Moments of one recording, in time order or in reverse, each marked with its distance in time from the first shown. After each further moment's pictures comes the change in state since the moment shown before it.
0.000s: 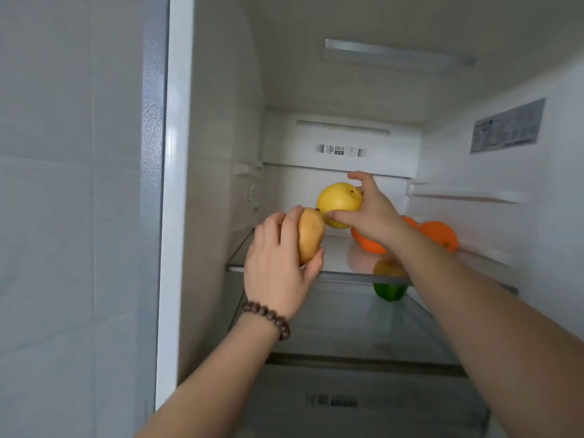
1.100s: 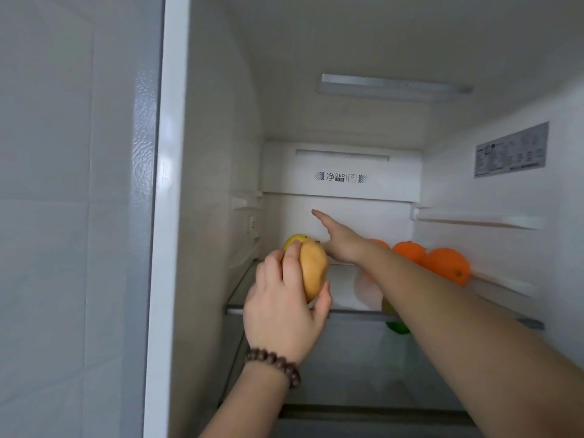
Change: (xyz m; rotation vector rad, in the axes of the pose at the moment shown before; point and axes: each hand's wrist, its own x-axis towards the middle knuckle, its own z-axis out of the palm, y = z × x) left_hand 0.000 0.002 0.007 0.152 0.078 0.010; right_hand 0.058 0.017 0.049 -0.031 -0.324 0.029
